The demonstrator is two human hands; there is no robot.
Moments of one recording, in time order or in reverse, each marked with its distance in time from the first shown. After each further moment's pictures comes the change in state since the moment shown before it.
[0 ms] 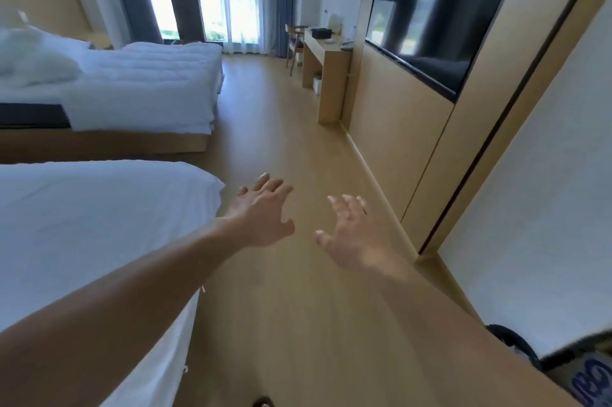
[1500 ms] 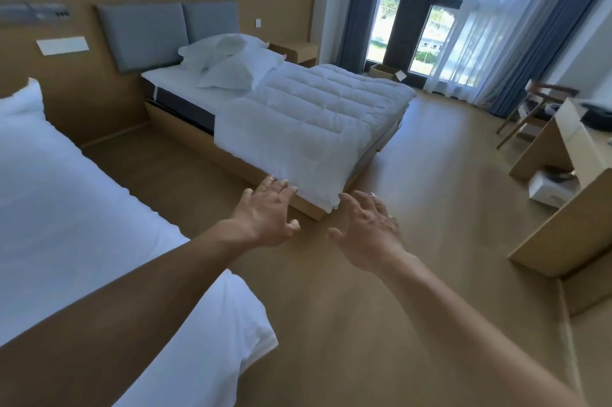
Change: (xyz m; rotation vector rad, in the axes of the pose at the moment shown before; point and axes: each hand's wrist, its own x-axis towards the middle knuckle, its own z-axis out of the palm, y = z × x) left_hand 0.736 -0.538 -0.091 -0.076 0.093 -0.746; right_hand 1.009 -0.292 -0.052 -0.072 -0.141 -0.683
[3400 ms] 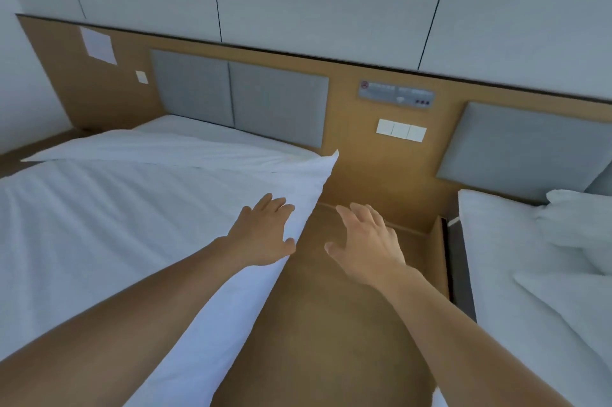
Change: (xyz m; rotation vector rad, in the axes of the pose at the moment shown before) left_hand 0.582 -0.734 -0.172 -0.030 0.133 -1.303; right_hand 1.001 -0.648 0.086 -0.067 -0.316 -1.369
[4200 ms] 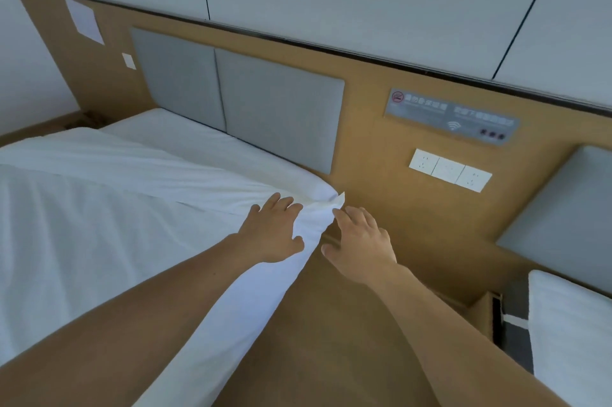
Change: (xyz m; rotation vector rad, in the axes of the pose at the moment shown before) left_hand 0.510 -0.022 0.009 -0.035 -0.072 -0.153; right_hand 0.511 0.172 0.018 -0.080 -0.152 -0.162
